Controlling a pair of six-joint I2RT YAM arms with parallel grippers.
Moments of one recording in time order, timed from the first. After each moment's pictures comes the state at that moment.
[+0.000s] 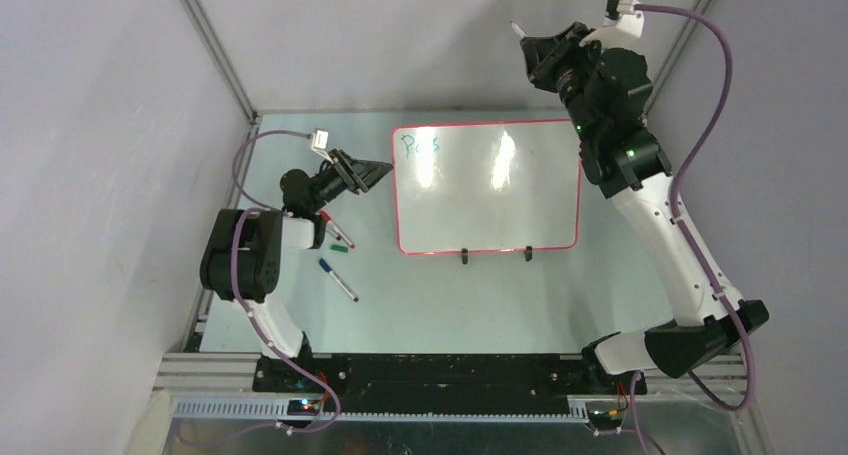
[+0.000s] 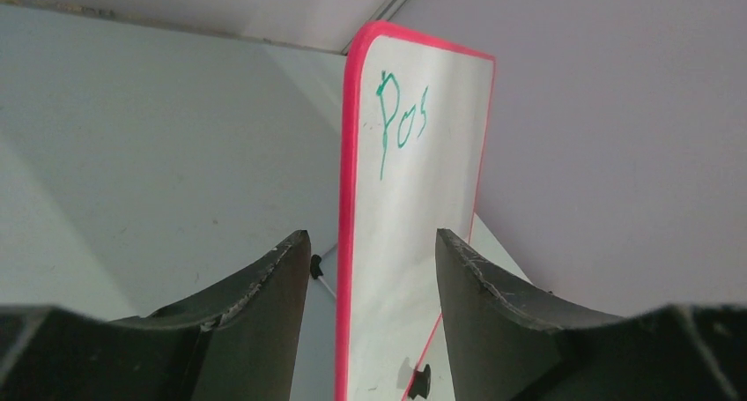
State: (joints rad) left arm -0.07 1.79 0.71 1.31 0.80 -0.90; right arm 0.42 1.39 1.73 -0.17 0.19 0.50
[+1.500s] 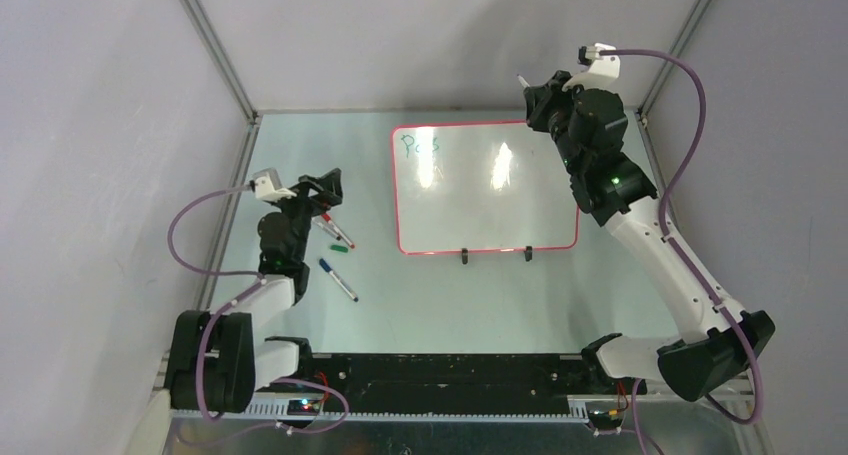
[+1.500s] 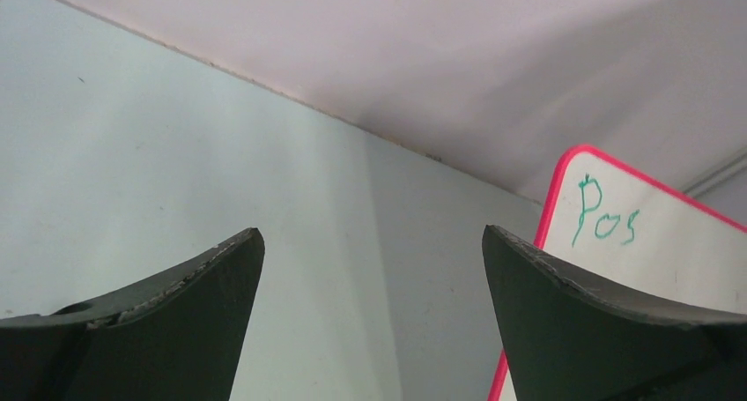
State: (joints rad) left arm -0.05 1.16 0.32 0.96 -0.01 -0.55; right arm 0.46 1.28 1.42 -0.13 0.30 0.34
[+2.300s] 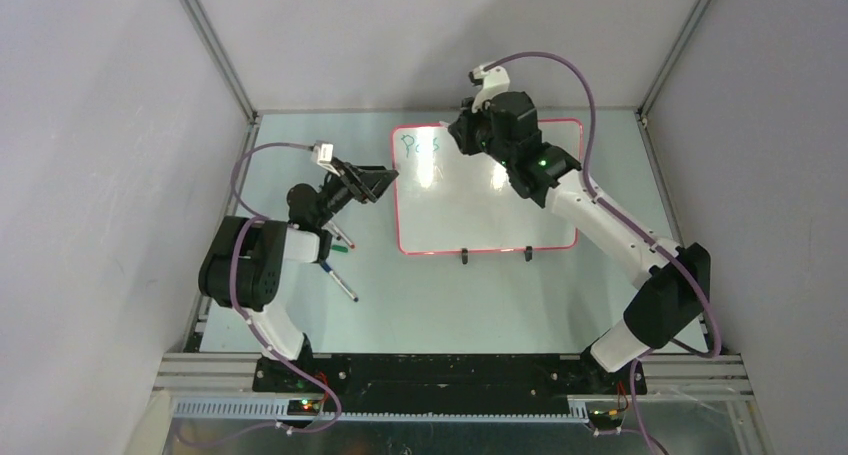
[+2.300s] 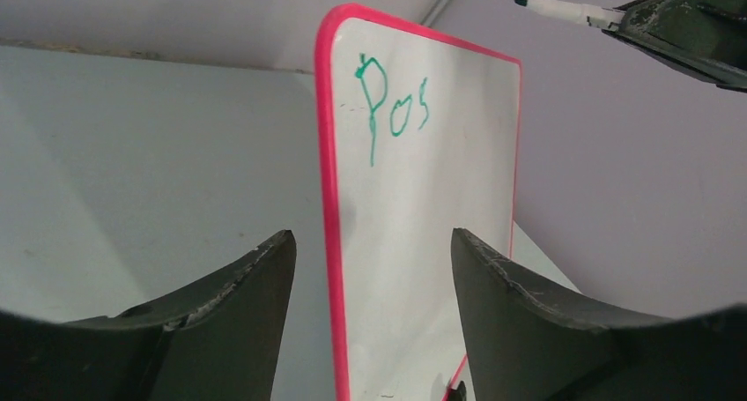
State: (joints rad) left arm -0.14 1.72 0.58 1.36 0.62 -0.75; right arm 0.60 1.56 1.50 -0.17 0.08 0.21
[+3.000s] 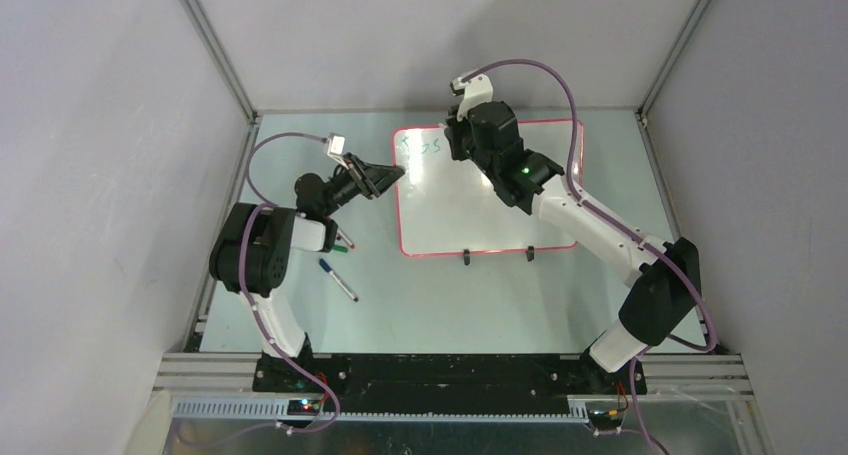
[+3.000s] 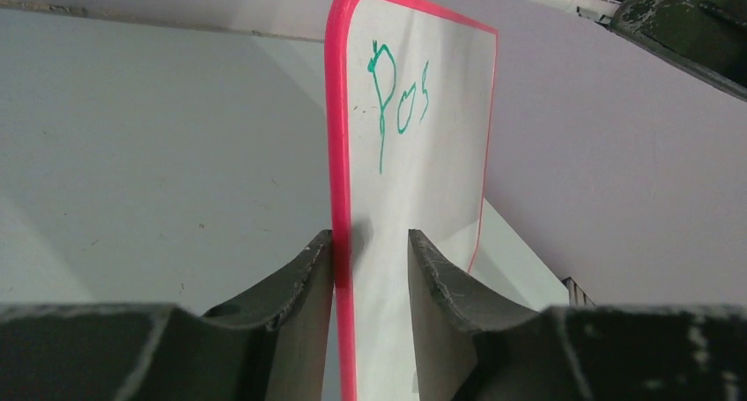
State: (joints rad) left arm -0.15 1.83 0.69 1.35 0.74 -0.82; right arm 0.70 1.60 1.50 -0.14 0.26 0.11
